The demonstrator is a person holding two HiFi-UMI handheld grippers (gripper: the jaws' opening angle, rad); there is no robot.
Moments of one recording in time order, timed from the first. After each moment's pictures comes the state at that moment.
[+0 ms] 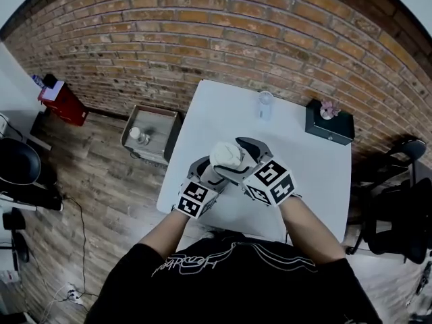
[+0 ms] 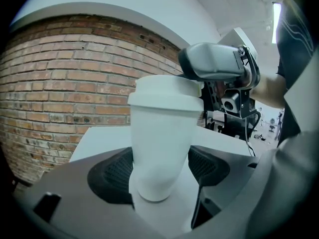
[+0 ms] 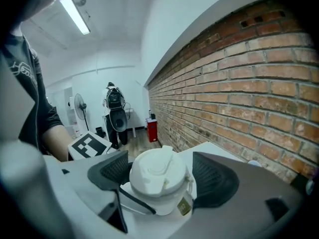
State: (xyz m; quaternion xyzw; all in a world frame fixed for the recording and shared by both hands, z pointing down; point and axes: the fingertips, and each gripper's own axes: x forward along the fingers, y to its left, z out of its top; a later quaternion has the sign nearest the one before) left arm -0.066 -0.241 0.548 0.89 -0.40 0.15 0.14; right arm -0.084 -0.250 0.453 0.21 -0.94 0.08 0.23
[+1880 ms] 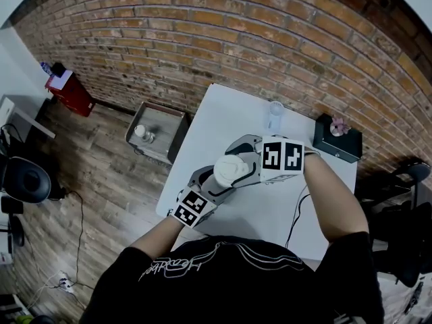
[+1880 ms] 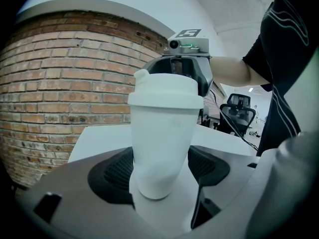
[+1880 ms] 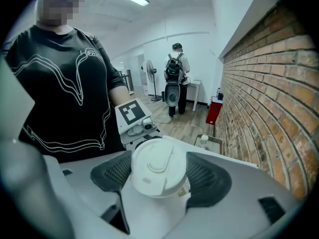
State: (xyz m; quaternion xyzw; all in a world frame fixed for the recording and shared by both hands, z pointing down) left arm -0.066 -0.238 0.549 0.90 -0.38 0.17 0.14; right arm -0.086 -0.232 0.468 -0.21 -0.89 -0.06 0.40
